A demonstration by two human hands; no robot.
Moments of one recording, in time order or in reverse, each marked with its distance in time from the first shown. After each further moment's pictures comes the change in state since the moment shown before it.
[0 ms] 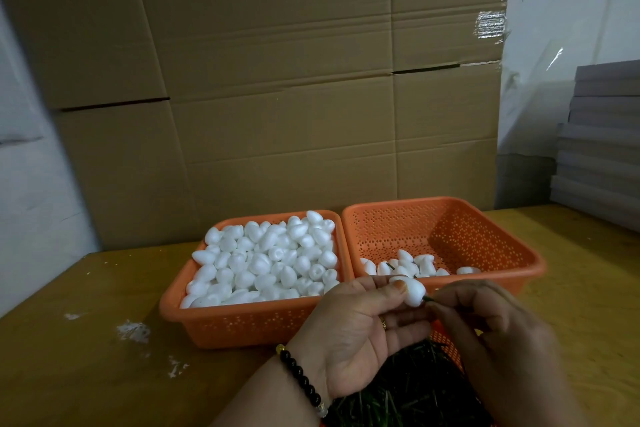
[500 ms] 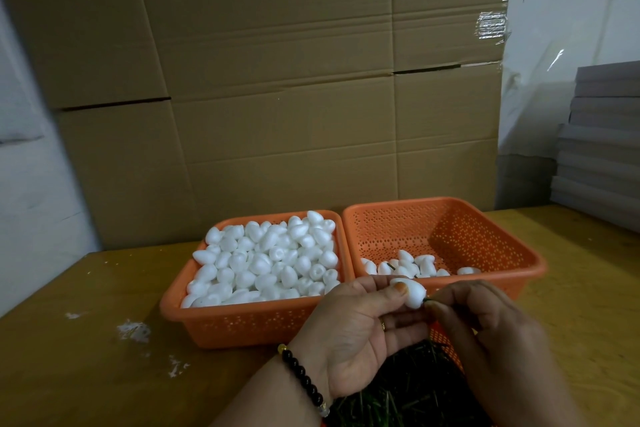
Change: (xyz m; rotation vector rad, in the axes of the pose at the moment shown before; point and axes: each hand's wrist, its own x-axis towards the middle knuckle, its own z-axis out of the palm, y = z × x) left_hand 0.001 -0.001 -0.003 0.003 0.025 0.006; right_hand 0.001 -0.003 0.000 -0.033 -0.059 0.007
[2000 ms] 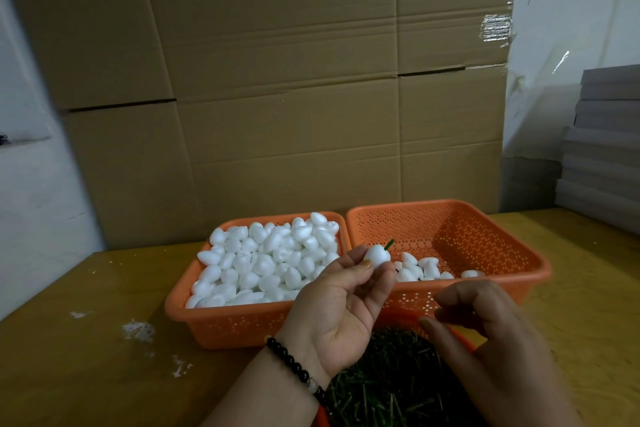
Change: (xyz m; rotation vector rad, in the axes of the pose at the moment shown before) left_hand 0.008 0.019 -0.010 -0.445 0.153 0.088; right_hand 0.000 -0.002 0.000 0.064 -0.038 -0.003
